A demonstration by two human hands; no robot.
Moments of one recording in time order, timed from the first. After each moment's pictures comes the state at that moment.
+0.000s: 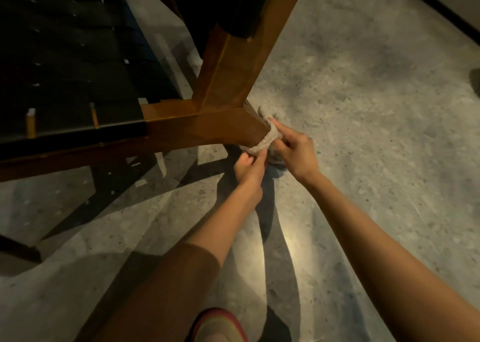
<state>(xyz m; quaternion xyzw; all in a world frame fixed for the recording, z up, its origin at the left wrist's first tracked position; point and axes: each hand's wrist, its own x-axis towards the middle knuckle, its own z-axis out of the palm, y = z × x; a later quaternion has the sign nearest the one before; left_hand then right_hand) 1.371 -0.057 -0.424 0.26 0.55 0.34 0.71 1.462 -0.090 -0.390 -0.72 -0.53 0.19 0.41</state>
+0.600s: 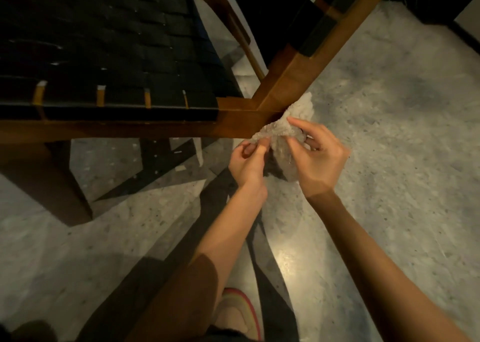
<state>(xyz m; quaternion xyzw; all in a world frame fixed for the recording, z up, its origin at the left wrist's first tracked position) 1.285 -0.072 -0.350 0.16 0.52 0.48 0.68 1.372 -0.116 -0.318 -0.62 -0.56 -0.04 0.55</state>
